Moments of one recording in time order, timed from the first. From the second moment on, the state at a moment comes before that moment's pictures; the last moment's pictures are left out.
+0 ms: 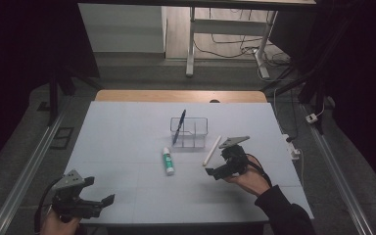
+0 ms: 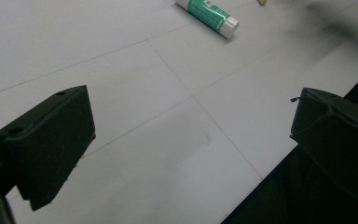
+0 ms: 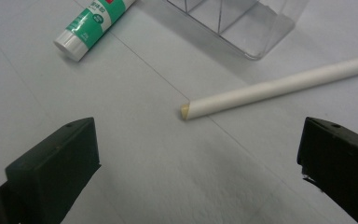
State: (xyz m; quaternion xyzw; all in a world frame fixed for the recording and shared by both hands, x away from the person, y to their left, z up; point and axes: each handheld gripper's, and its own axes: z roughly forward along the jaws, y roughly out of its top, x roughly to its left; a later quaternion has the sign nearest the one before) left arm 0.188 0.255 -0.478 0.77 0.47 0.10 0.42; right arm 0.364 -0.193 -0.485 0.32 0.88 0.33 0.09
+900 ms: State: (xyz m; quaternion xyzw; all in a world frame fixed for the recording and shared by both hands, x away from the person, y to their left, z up) left arm 0.188 0.255 -0.478 0.77 0.47 0.10 0.42; right arm 0.399 -0.155 -0.498 0.26 0.92 0.29 0.06
